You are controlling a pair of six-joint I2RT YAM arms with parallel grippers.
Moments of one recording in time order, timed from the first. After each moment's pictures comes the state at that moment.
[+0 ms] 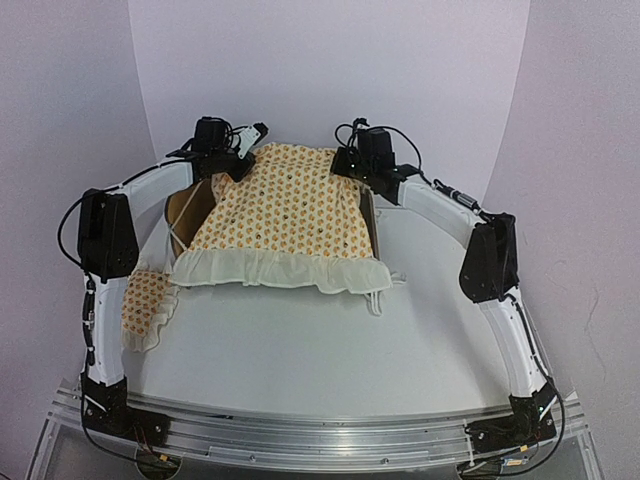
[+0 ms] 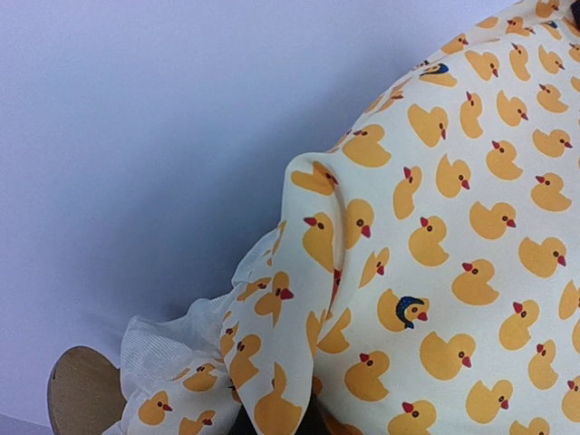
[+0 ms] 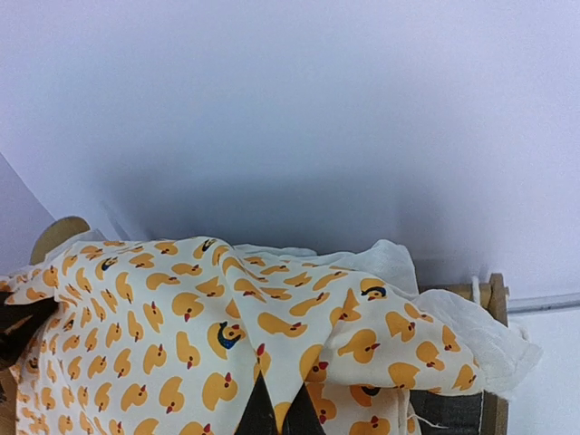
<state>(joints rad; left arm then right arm) -0.34 2.19 2.06 -0.22 0.08 0.58 0.57 2.47 2.43 -0.19 0.17 0.43</state>
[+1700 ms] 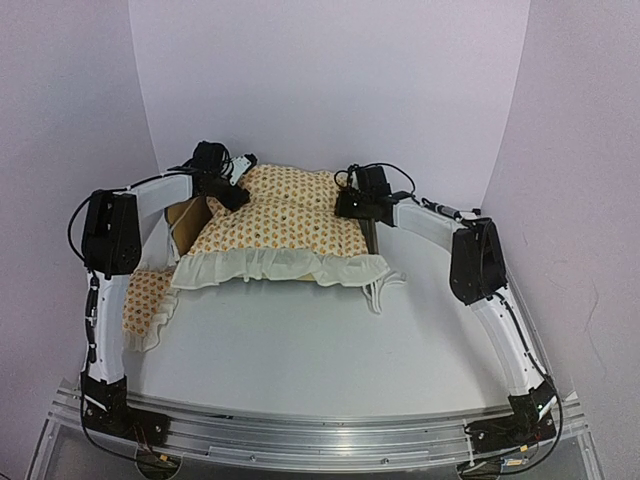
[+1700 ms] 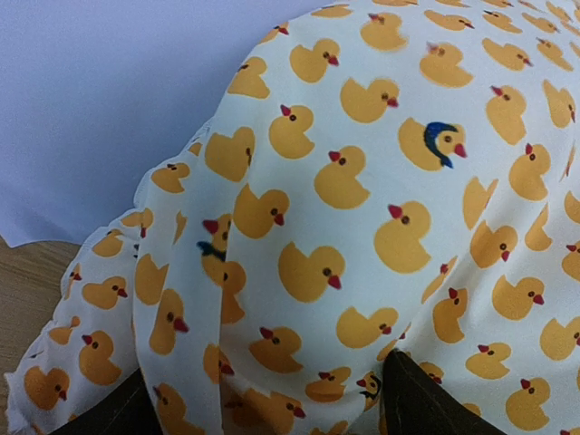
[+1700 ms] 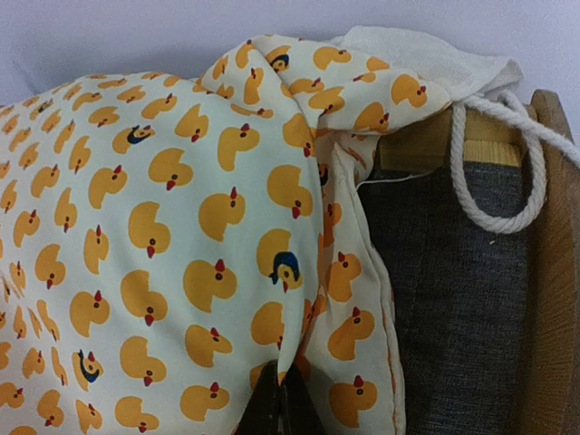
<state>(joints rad) -0.29 2.26 1.98 -0.32 0.02 0.53 0.52 2.63 2.38 -0.27 -0.02 0.40</state>
